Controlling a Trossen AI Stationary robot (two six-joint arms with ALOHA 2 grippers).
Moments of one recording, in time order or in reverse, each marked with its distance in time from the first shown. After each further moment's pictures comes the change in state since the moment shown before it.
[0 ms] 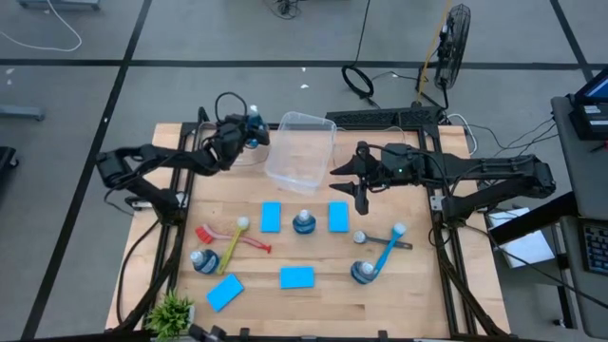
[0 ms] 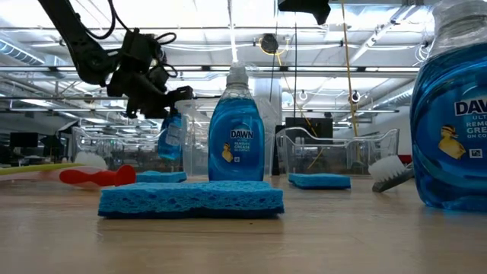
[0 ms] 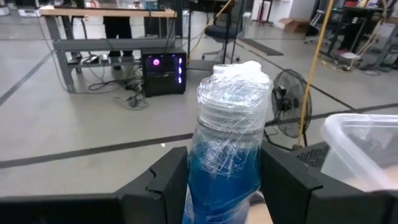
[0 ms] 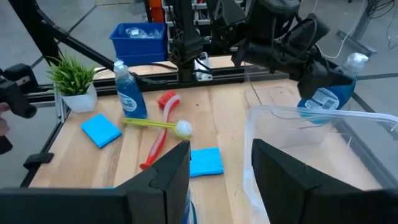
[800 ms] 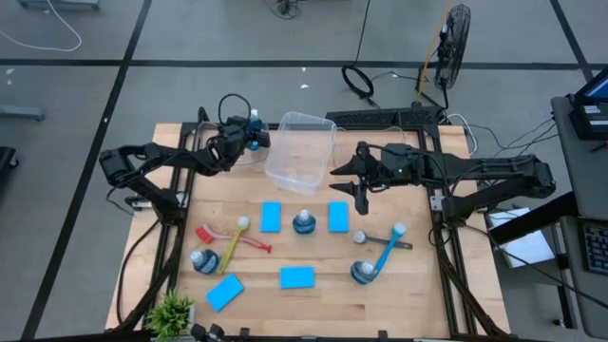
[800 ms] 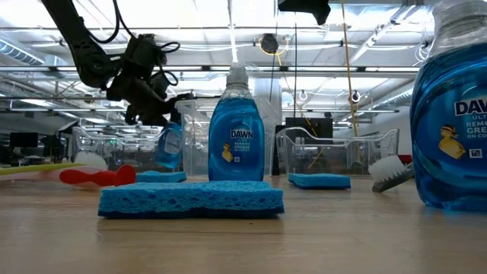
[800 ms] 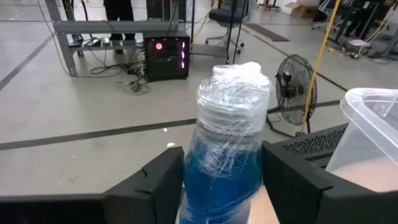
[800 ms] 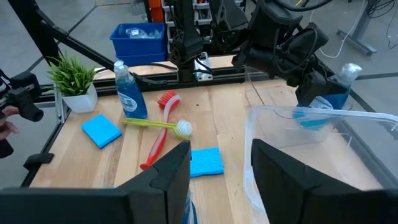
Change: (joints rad) left arm 0.001 0.032 0.000 -0.043 0.007 -0.044; right arm 0.000 0.000 0.000 0.000 0.000 0.000
